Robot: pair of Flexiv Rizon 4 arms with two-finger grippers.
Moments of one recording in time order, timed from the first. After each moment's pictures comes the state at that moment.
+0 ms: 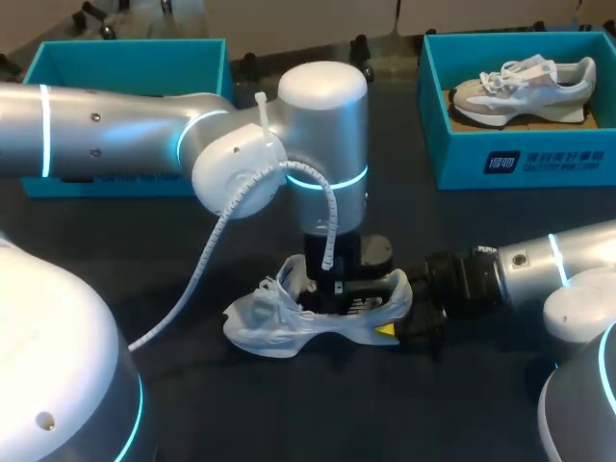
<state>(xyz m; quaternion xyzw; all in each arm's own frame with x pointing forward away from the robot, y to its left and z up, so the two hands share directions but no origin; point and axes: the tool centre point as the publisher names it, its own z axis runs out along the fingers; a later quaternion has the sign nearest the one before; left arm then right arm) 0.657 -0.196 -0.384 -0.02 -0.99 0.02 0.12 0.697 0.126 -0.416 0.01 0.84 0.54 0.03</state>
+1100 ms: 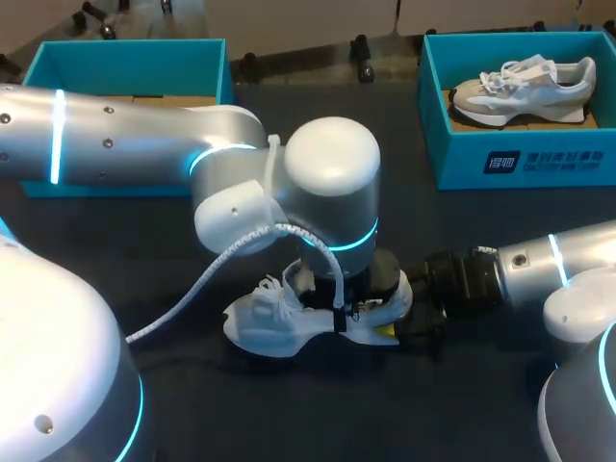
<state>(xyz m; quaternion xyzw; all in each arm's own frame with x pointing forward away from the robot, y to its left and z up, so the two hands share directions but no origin) 0.681 -0.208 -0.407 0.01 -1.00 0.03 -0.04 0.698 0.126 -0.416 0.01 0.84 0.54 0.03</state>
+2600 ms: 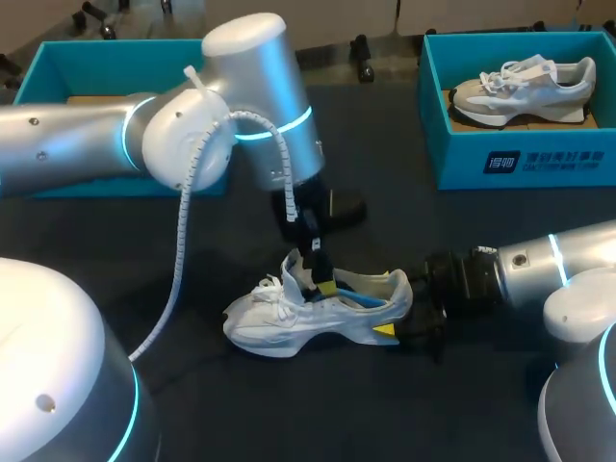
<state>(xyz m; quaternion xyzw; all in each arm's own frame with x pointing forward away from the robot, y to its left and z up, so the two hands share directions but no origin) 0.682 -0.192 -0.335 0.00 -0.98 0.14 0.17 0.697 0.126 -0.415 0.01 0.84 0.54 0.03</state>
